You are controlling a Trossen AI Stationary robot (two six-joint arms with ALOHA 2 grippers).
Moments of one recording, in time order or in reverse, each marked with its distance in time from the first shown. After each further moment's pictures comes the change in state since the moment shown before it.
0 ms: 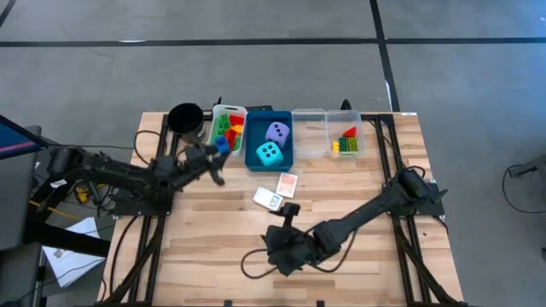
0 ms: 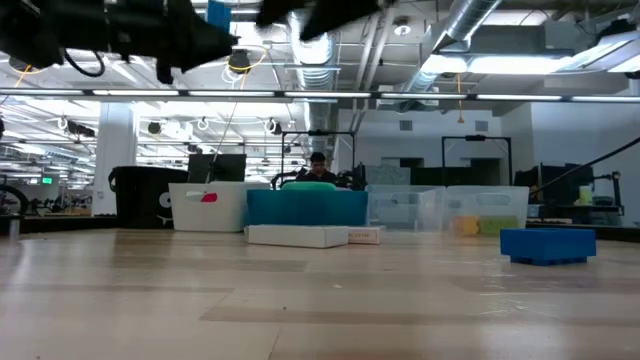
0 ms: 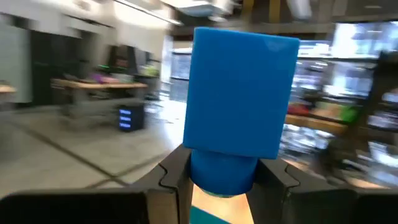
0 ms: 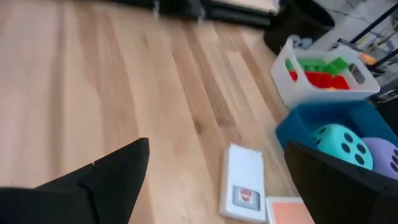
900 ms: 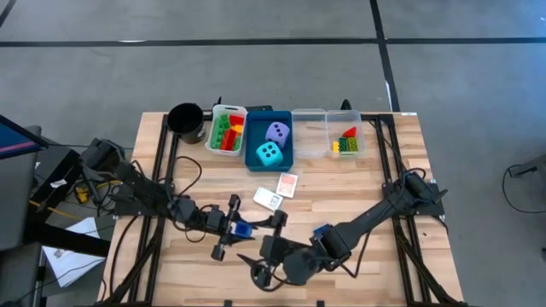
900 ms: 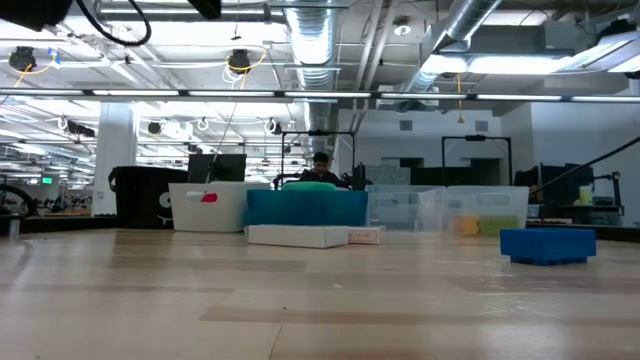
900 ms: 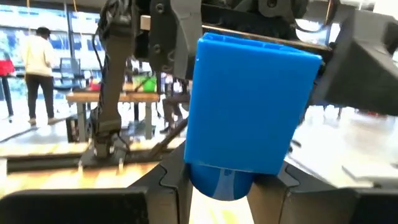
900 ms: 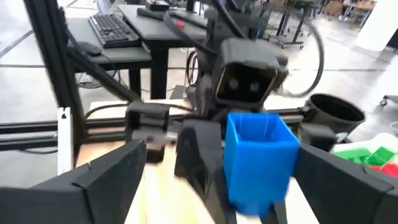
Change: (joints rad) left arm -0.469 0.498 0.259 0.169 0.314 -0.039; right arm 0.064 0.001 0.190 0.367 -0.017 -0.164
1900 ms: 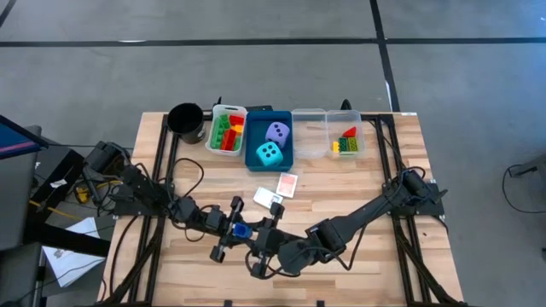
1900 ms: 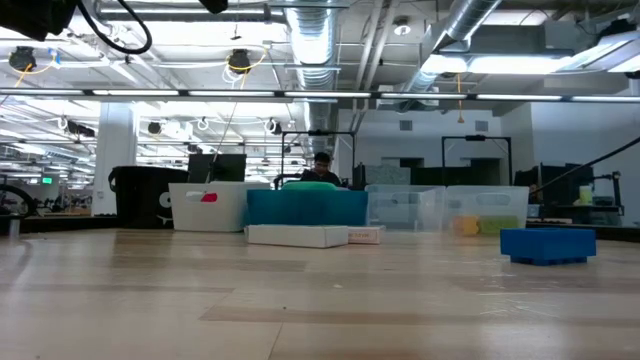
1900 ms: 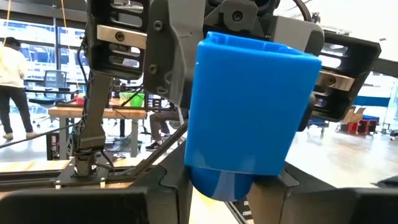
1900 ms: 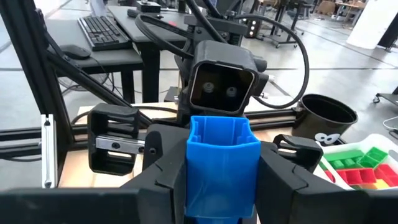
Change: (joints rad) left arm 0.002 0.064 0.001 0.144 0.063 -0.021; right arm -0.046 0.001 0.000 0.024 -0.013 -0.027
